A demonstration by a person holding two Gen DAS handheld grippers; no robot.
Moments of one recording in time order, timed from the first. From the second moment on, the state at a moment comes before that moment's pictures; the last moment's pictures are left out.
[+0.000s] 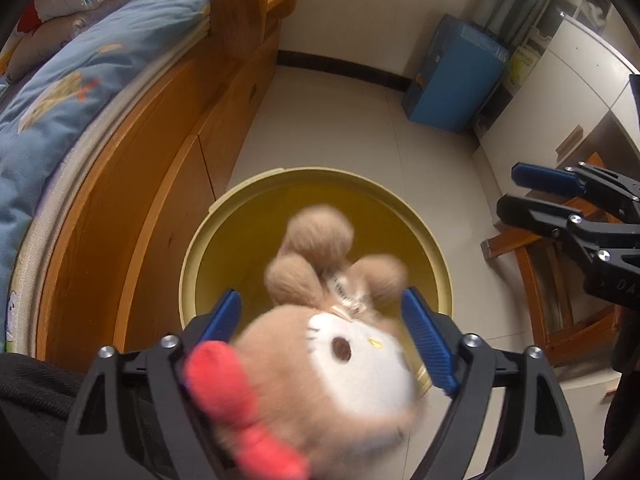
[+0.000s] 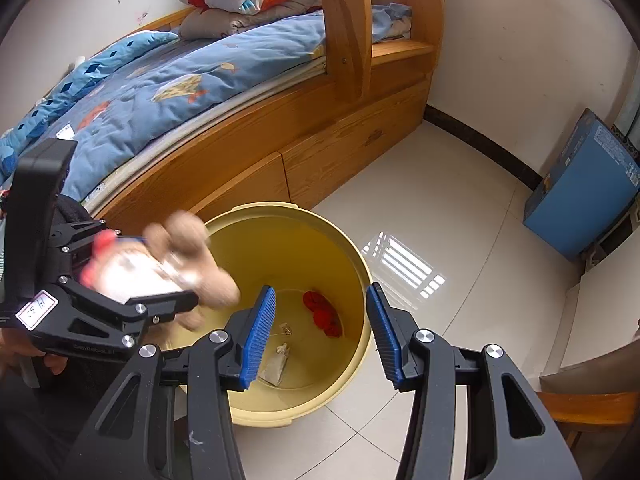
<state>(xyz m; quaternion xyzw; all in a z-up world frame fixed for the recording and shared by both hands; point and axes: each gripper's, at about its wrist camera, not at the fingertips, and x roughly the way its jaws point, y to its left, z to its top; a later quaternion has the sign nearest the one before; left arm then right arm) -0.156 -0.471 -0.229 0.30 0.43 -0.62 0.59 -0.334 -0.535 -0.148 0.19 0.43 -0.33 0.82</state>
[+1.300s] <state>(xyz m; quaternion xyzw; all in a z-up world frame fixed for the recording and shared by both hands) -0.048 -0.351 -0.101 0.15 0.33 -0.56 0.75 -0.232 -0.478 -0.081 0.10 0.37 -0.23 0.89</state>
